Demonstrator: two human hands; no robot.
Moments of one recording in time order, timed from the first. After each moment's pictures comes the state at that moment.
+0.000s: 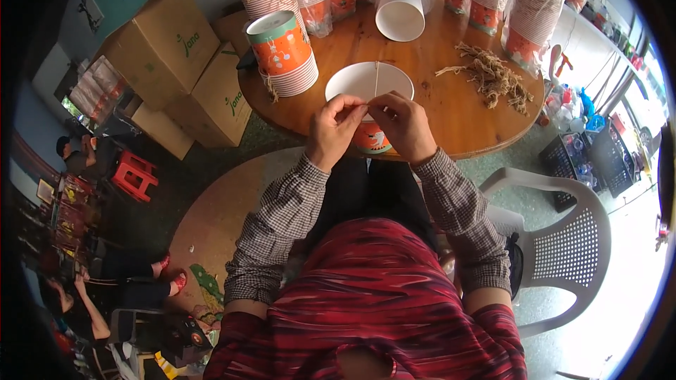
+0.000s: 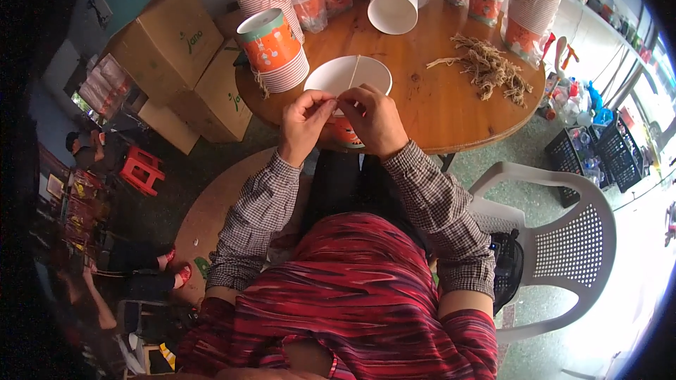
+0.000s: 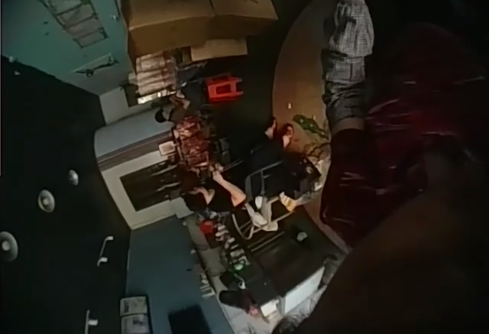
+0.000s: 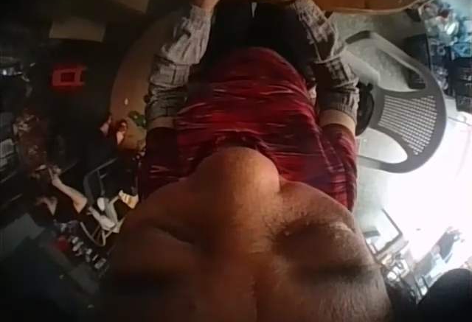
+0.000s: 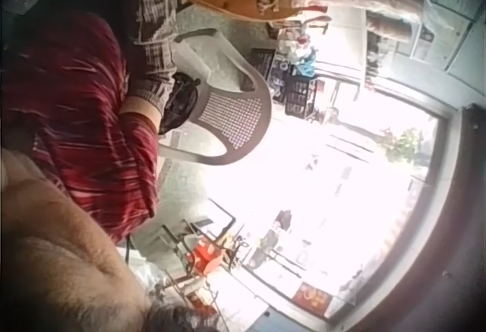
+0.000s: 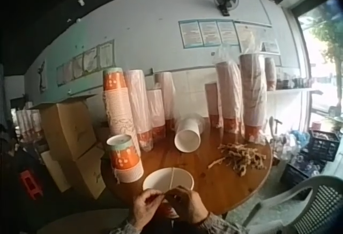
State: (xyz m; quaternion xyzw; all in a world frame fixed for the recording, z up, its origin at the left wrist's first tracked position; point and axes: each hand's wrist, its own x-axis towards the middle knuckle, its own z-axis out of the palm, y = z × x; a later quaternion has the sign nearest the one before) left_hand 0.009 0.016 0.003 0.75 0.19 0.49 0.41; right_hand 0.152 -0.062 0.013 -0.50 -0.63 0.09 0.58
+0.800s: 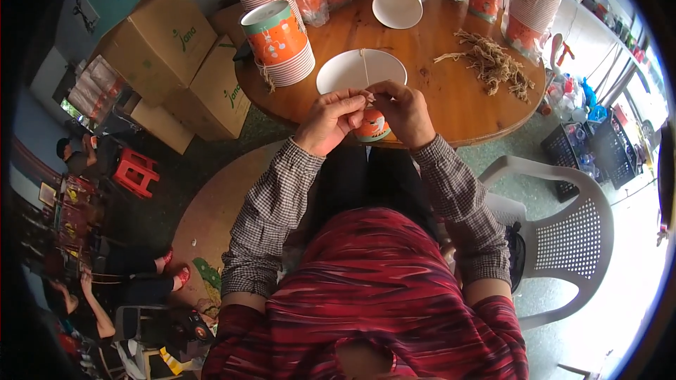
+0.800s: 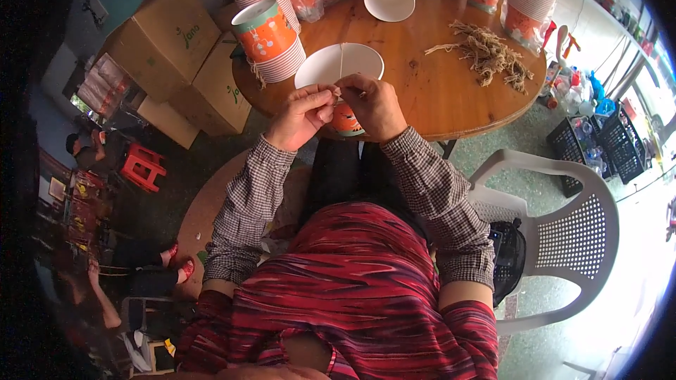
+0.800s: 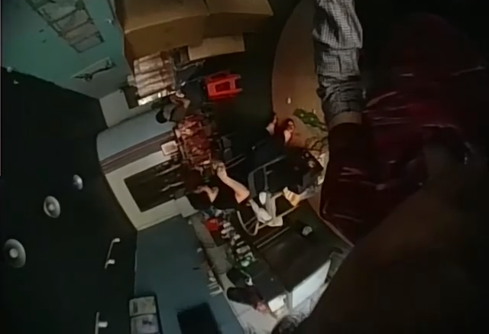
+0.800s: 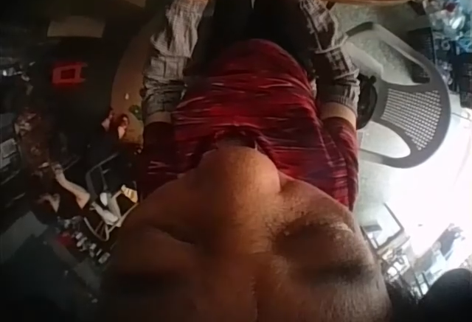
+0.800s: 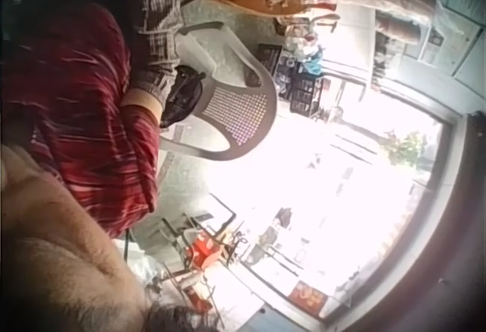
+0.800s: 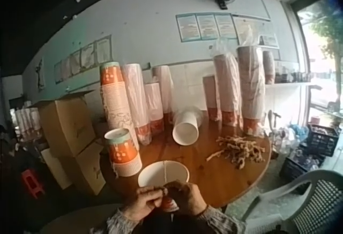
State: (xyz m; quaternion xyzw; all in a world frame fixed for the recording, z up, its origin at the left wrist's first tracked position) left_hand 0.003 0.021 0.011 0.53 0.10 0.27 0.80; right_hand 0.161 -0.056 -0.003 -0.49 -0.61 0.13 0.61
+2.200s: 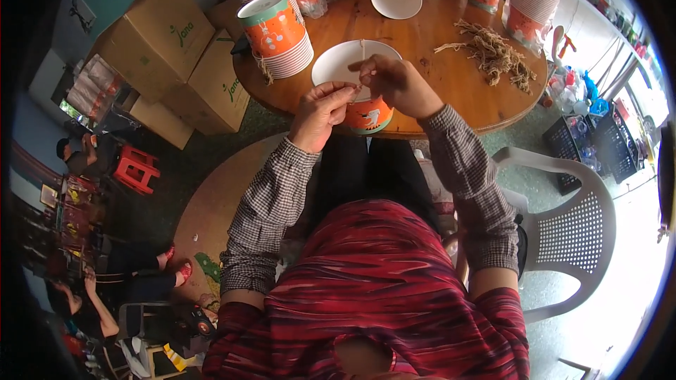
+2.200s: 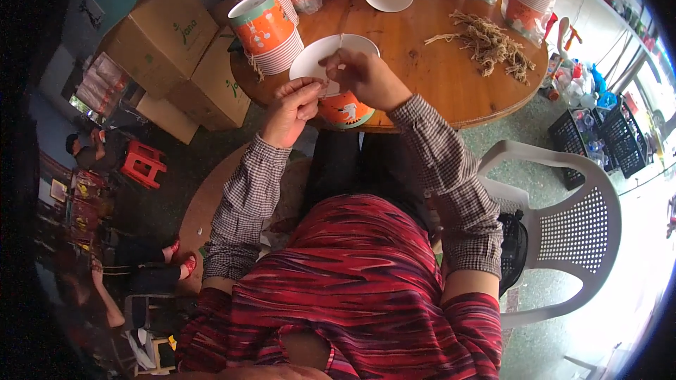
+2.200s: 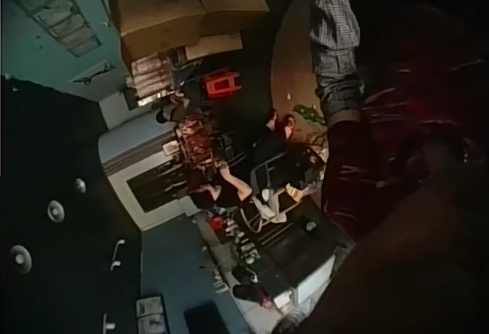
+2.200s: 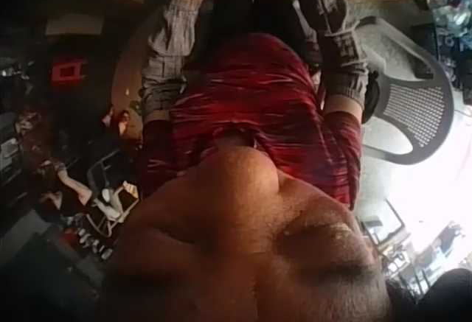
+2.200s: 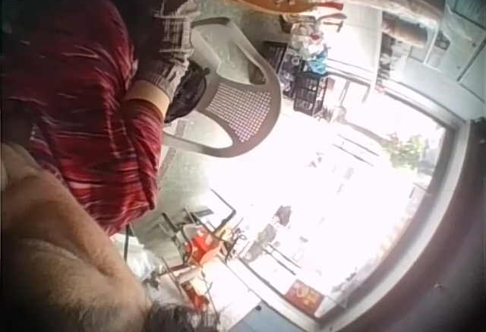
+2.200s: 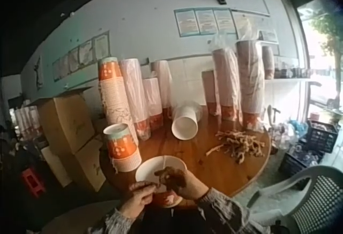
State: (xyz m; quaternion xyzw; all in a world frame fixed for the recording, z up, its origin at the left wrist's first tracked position) left_hand -0.007 0.018 0.007 0.54 0.16 0.36 0.74; right_hand 0.176 -0.045 0.028 -0.41 -0.67 0.27 0.56
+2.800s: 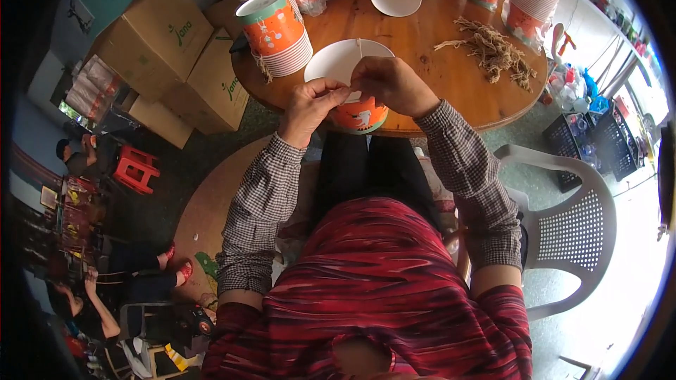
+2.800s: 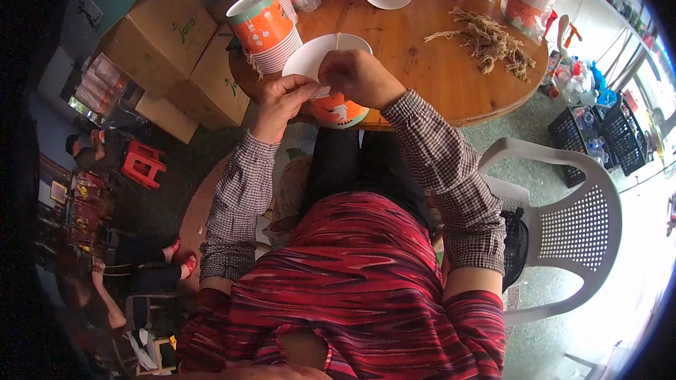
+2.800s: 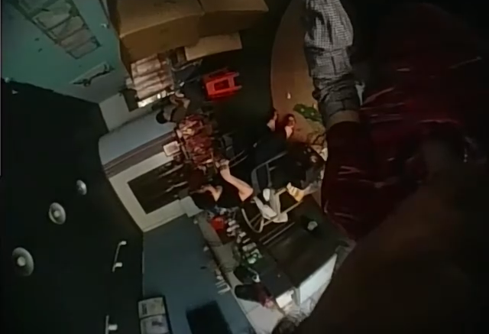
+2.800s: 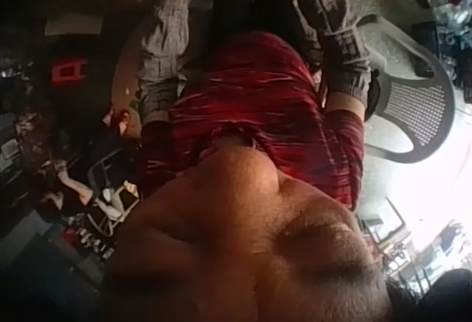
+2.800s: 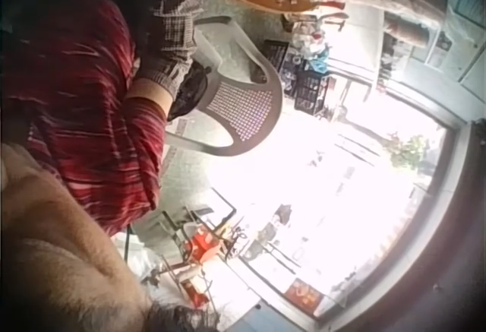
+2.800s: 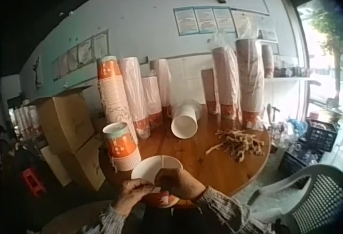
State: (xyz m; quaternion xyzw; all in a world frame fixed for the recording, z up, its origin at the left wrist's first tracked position) left_hand -0.018 0.026 0.013 0.68 0.24 0.35 0.60; right_hand 0.169 -0.043 0.035 -0.46 -0.68 0.33 0.47
